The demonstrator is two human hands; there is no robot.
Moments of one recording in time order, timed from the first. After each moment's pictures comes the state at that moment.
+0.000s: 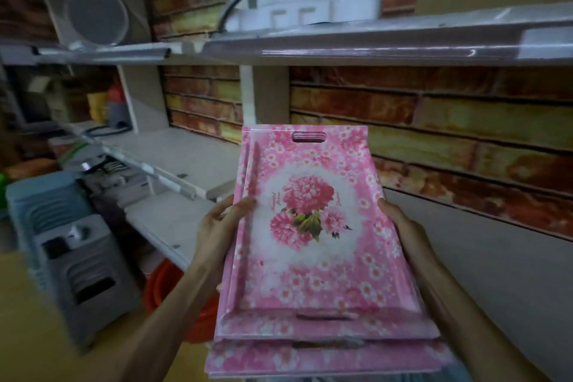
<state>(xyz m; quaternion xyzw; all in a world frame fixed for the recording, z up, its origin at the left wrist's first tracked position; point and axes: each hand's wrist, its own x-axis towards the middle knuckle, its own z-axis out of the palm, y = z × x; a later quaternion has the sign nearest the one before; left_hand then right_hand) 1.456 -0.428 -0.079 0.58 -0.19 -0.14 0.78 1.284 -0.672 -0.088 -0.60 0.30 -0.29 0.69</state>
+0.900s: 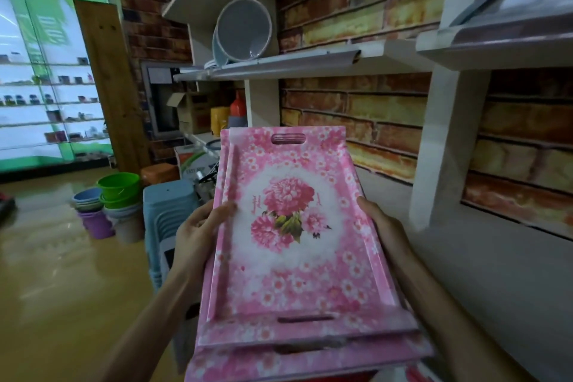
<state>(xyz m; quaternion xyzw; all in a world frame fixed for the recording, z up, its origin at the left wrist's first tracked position) 1.805 -0.185 -0.083 0.61 -0.11 0.00 0.78 1.739 -0.482 -0.096 -0.64 0.13 -0.18 0.74</state>
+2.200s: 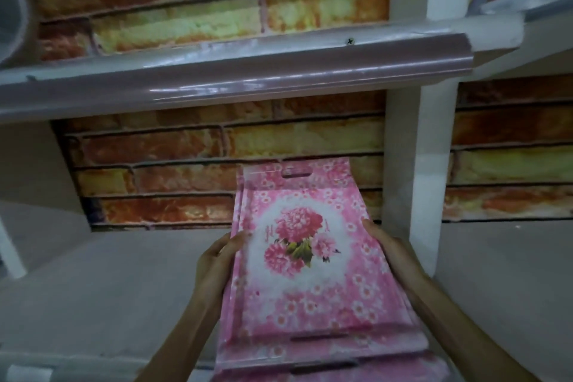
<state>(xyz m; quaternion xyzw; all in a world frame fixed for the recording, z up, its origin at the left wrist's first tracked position) 2.262 -0.471 -0.083 0.54 -0.36 -0.31 0.69 1.998 -0.597 -0.093 -0.52 0.40 -0.45 0.61</state>
